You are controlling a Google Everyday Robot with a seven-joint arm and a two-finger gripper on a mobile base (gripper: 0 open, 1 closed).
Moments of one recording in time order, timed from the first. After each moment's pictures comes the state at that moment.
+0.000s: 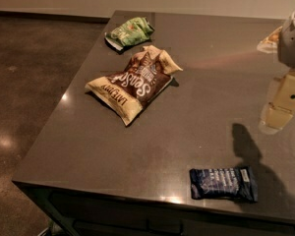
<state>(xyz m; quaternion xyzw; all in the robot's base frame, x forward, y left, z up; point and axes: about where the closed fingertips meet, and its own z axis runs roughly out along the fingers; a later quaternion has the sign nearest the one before) 0.438 -0.216 0.977 -0.60 0.78 -0.04 0.16</state>
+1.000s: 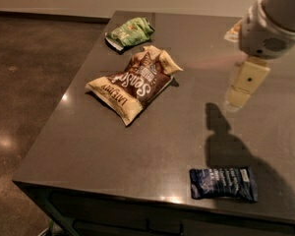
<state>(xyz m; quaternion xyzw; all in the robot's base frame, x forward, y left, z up) 0.501 -0.176 0.966 -0.63 0.75 -0.03 0.19</state>
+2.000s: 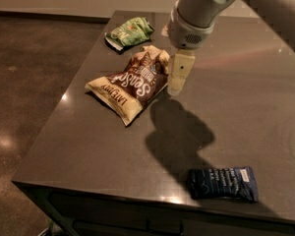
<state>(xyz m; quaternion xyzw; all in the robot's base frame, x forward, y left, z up) 0.597 -0.061 0.930 -0.72 0.67 -0.02 0.21</state>
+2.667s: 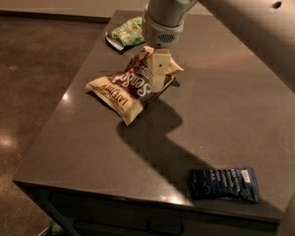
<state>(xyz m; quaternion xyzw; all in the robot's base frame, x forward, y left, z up) 0.624 -0.015 0.915 -0.76 0.62 -0.03 0.19</state>
